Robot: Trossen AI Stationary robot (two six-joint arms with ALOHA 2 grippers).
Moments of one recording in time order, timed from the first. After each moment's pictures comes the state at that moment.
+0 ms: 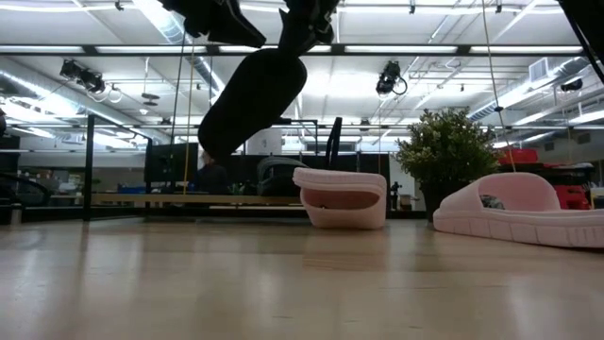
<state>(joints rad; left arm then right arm) 0.18 1.14 0.97 -0.18 -0.18 0.62 -0.09 1.98 2.06 -0.92 0.28 -0.04</state>
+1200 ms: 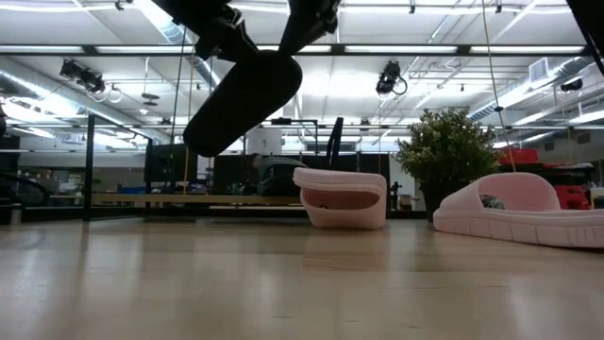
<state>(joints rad) 0.18 1.20 0.97 -0.19 -0.34 0.61 -0.10 1.93 2.06 -0.96 0.27 -0.13</state>
